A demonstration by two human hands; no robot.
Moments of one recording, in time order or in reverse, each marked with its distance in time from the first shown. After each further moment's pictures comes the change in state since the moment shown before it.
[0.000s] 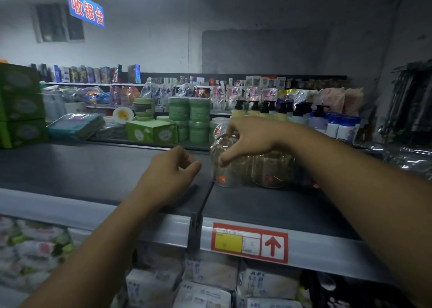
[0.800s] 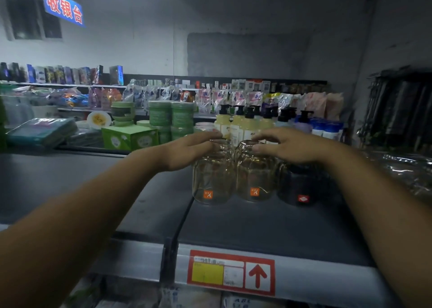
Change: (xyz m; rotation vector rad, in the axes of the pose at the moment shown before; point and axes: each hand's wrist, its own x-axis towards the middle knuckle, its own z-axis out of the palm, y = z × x) left_hand 0.100 0.039 0.025 -0.021 -0.545 0.276; right_hand -0.018 0.105 -0.001 0.169 0.083 0.111
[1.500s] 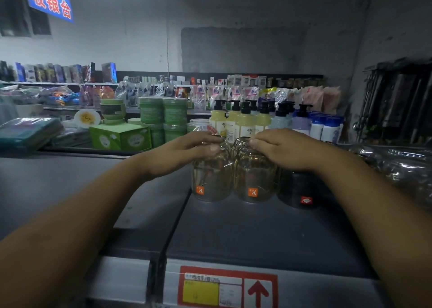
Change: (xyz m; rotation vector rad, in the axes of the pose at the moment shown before) left_hand 0.009 -0.017 0.010 -0.240 -0.073 0.099; right_hand 0.007 0.006 0.017 -0.061 0.070 0.028
